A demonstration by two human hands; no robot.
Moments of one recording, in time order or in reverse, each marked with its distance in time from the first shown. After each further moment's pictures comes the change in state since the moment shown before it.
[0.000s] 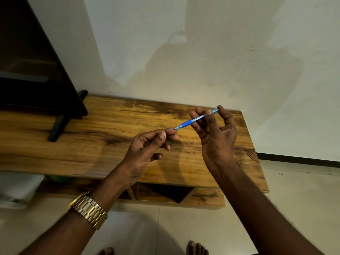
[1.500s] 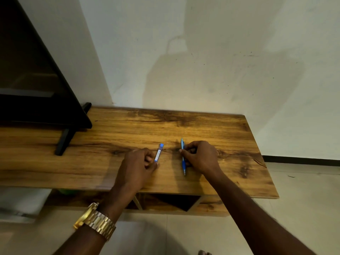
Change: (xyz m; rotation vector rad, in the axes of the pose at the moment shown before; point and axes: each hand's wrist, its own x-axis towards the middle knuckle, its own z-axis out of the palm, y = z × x) left_hand 0.007 -0.036 -0.037 1.171 0.303 -0.078; right_hand 0.023 0.055 -0.044 -1.303 -0.089 0.248
